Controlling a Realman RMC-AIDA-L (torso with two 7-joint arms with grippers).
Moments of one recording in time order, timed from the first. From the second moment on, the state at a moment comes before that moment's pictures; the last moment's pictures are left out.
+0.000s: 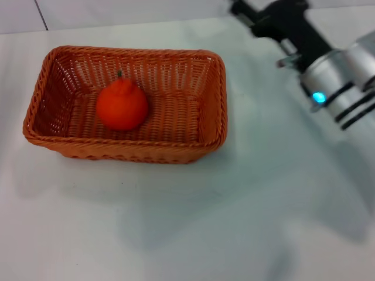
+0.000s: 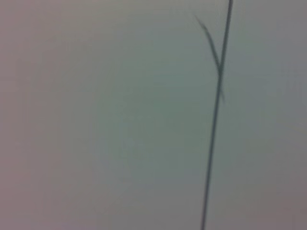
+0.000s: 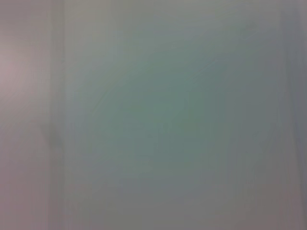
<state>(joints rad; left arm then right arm) -0.51 -2.16 0.42 0.60 1.33 0.97 -0.96 0.53 2.10 1.05 0.35 -2.70 -1.12 -2.82</state>
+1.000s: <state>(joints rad) -0.44 -2.16 0.35 0.41 1.05 0.98 -0.52 0.38 2.10 1.40 0.19 -2.70 -1.18 -2.83</state>
